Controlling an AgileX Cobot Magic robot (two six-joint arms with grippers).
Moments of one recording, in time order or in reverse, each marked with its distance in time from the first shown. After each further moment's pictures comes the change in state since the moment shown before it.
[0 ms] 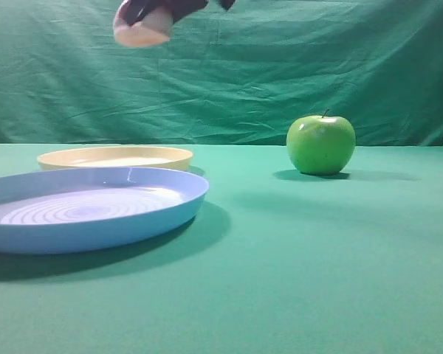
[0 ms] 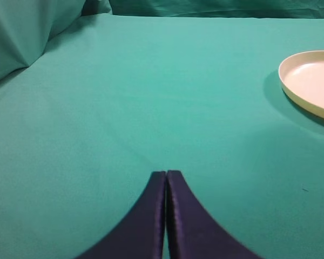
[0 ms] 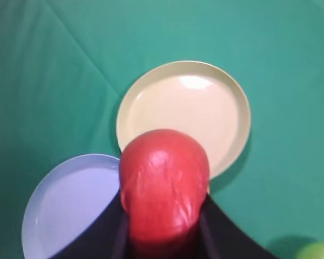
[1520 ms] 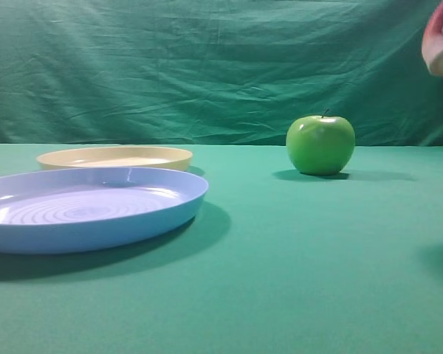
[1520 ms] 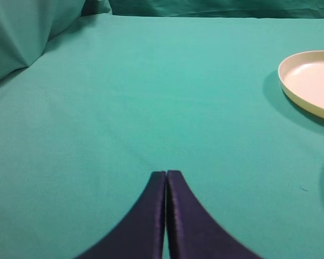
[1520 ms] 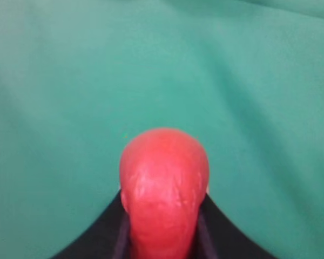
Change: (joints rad) left arm 0.000 0.000 0.000 0.000 0.000 0.000; right arm -0.264 -0.588 1.345 -0.089 -0.596 0.077
